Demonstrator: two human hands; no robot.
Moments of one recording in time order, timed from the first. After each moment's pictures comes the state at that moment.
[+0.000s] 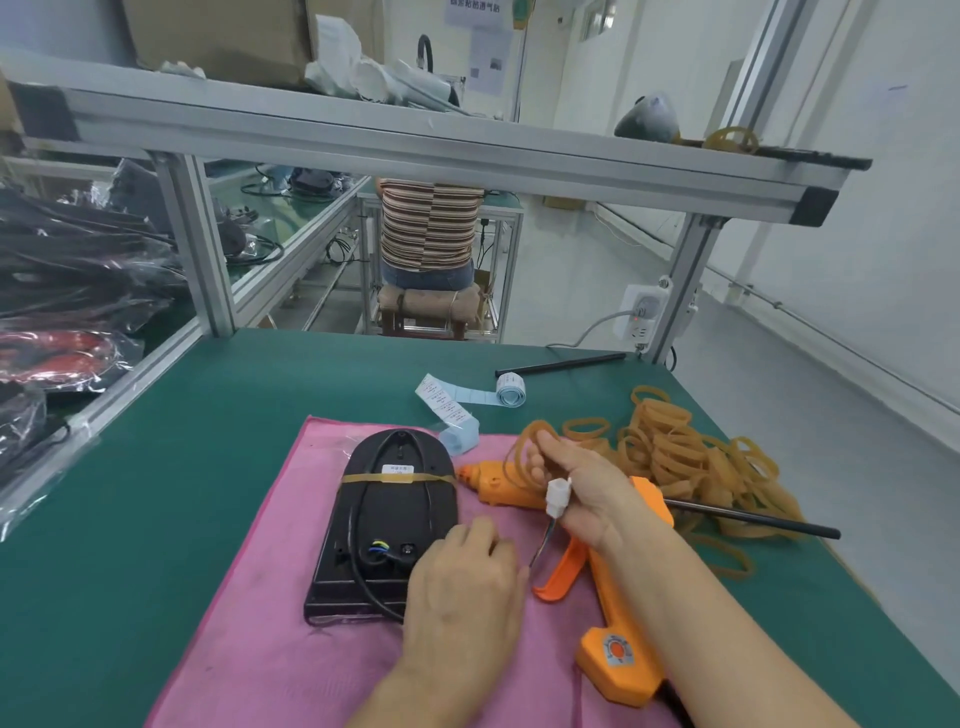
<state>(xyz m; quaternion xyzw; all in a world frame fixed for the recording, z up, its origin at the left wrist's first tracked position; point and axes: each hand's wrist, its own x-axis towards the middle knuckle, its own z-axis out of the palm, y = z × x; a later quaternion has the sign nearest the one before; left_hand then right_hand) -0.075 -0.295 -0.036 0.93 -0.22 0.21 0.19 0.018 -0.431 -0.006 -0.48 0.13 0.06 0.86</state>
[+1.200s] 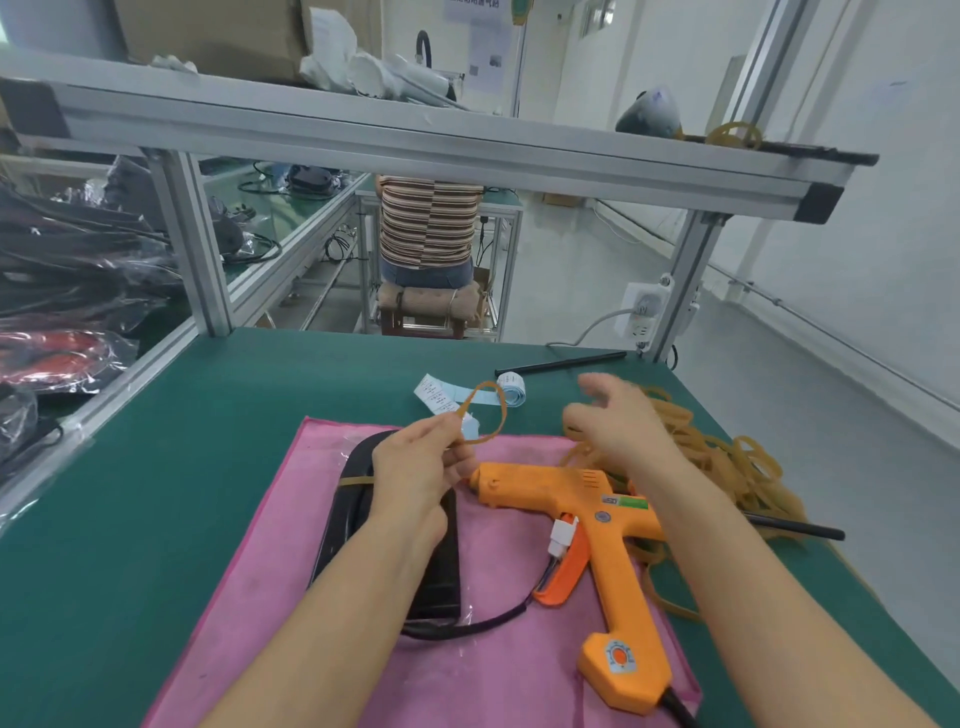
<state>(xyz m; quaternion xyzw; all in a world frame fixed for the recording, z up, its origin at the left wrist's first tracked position) 0.012 -0.285 0.010 0.50 0.16 0.02 0.85 0.034 -0.465 0.038 -0.90 0.10 -0.06 0.43</state>
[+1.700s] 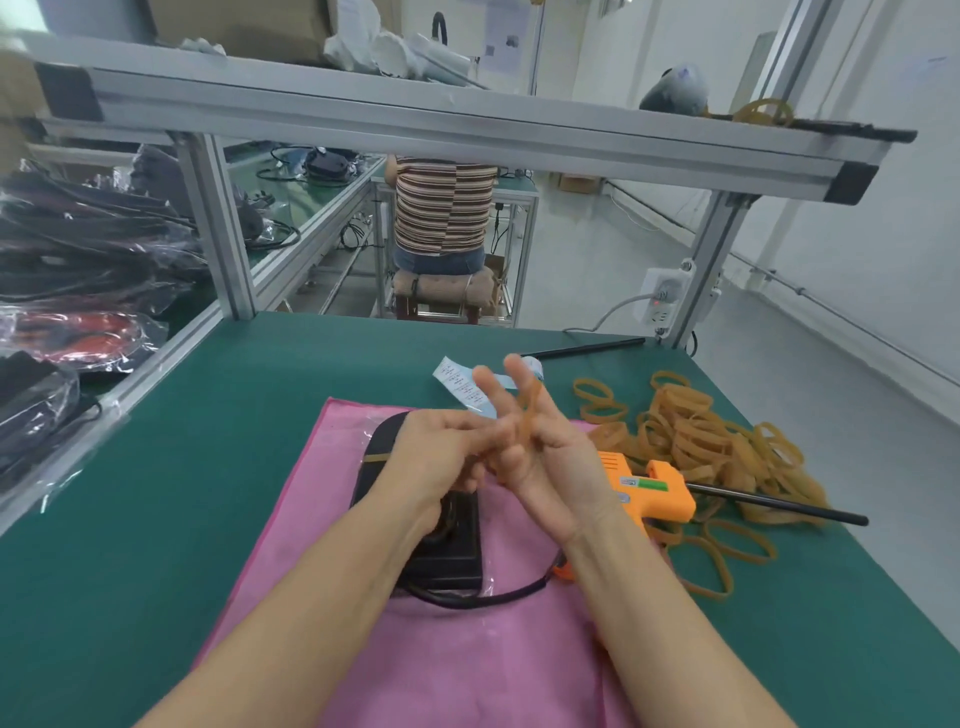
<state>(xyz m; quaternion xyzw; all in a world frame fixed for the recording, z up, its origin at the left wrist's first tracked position) -0.015 -0.265 0.024 0.67 0.00 -0.09 0.73 -0.010 -0.384 0.014 -0.32 -0.08 0.15 0.93</state>
